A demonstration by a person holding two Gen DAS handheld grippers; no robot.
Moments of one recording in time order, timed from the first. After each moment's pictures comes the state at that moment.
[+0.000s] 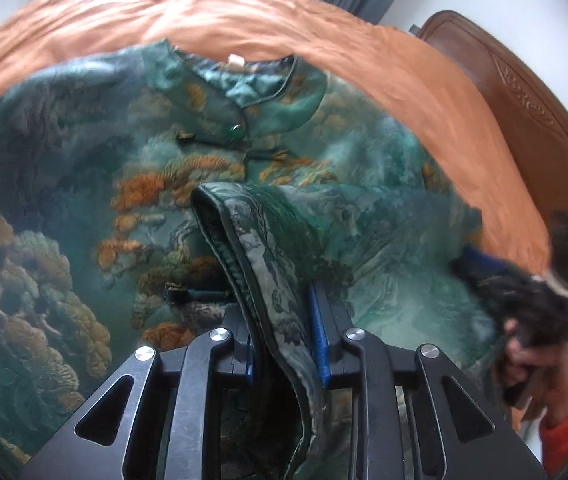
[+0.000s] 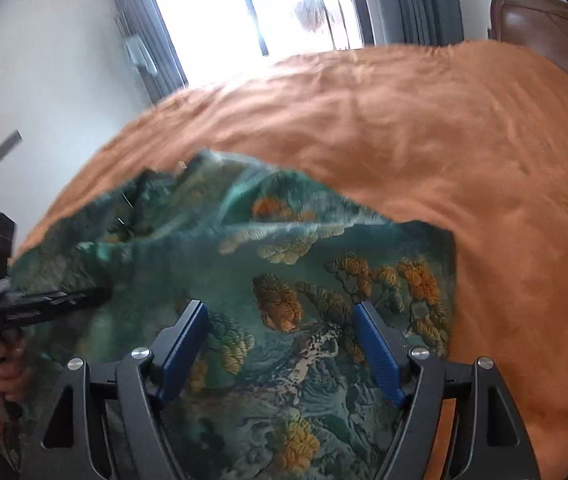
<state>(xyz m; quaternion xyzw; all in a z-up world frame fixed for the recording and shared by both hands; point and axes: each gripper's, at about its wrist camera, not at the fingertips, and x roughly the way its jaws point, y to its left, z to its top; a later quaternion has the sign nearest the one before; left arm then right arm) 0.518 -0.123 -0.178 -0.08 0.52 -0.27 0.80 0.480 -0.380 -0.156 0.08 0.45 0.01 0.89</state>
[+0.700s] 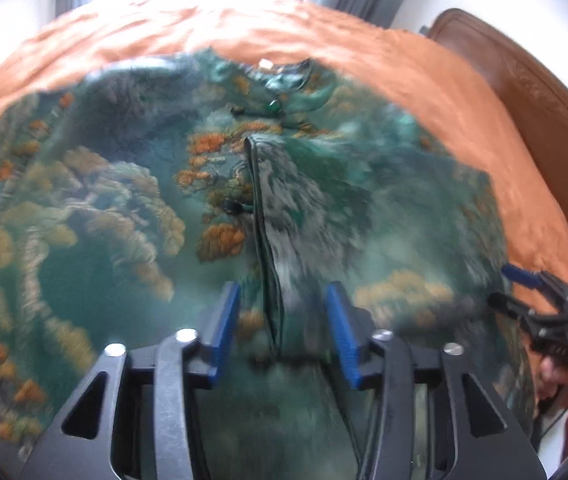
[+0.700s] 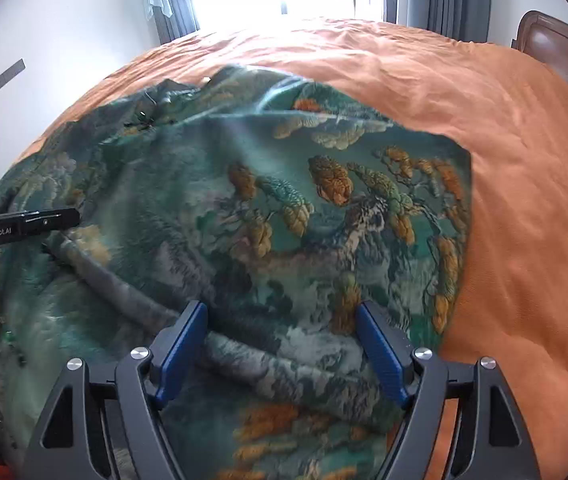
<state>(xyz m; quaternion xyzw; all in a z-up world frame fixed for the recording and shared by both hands) 0.446 -0.084 -0.155 -0.02 0.49 -0.24 0.84 0.407 -0.336 -0.148 0.01 0.48 0.02 0.88</state>
